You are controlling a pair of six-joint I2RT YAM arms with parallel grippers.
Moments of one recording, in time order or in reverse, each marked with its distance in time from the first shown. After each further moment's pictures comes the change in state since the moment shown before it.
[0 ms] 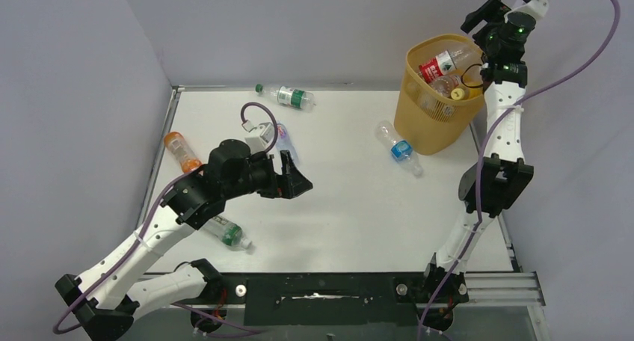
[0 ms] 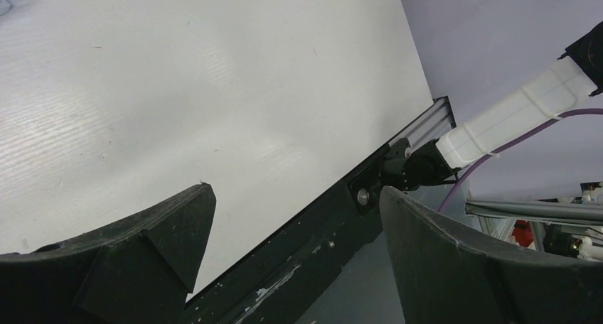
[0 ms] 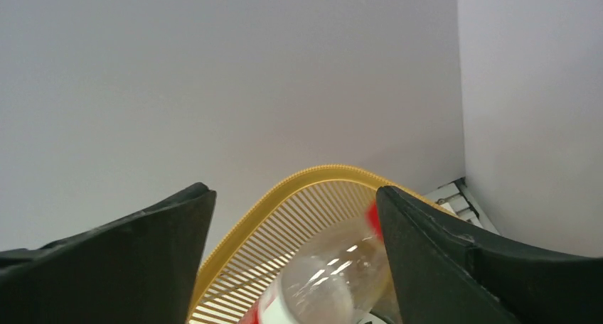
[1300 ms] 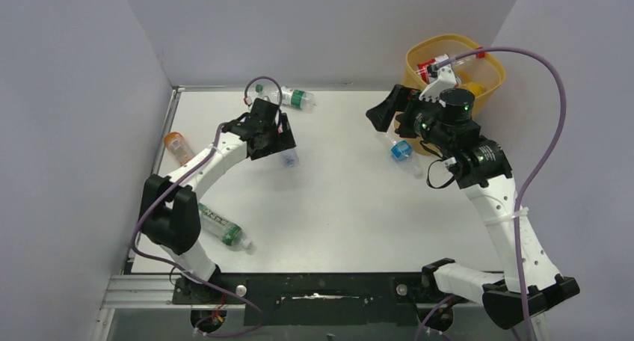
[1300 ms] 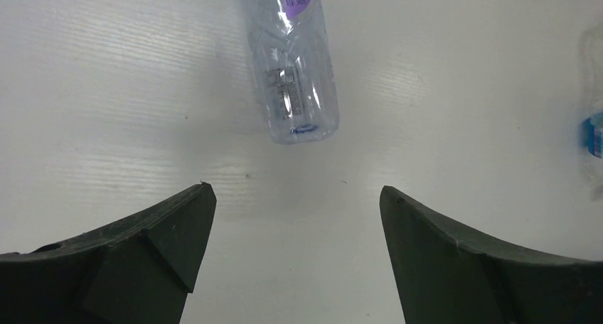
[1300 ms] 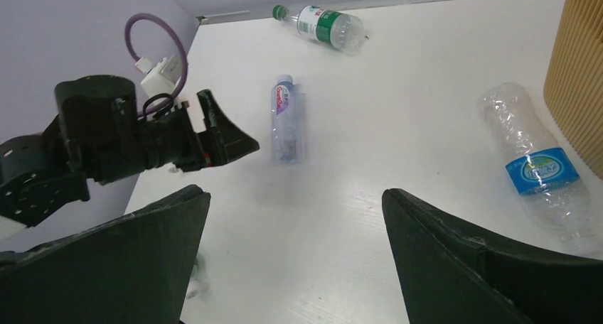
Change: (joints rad) left arm 0.296 0.668 0.254 -0.009 -0.320 0.020; right arm 0.595 -0.849 -0.747 -0.377 -0.125 0.017
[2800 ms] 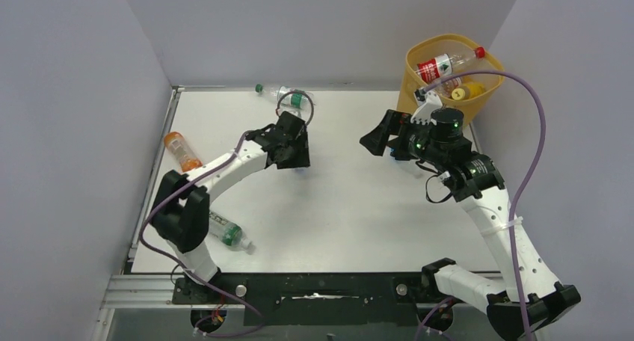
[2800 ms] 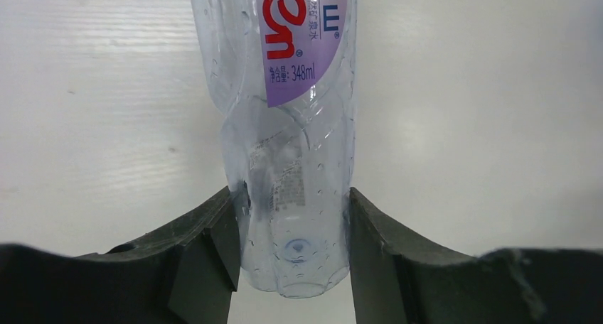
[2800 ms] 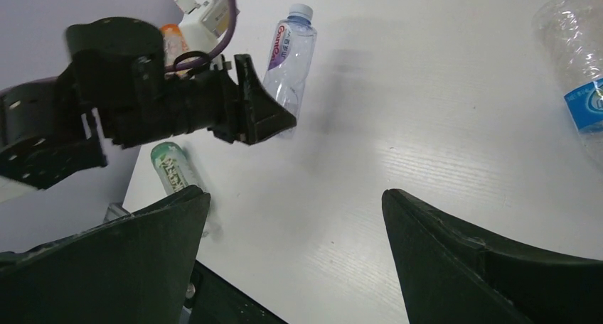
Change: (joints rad) left arm -0.137 0.151 0.020 0.023 -0.003 0.042; right arm 0.008 -0.105 -0.199 -0.034 -0.118 0.031
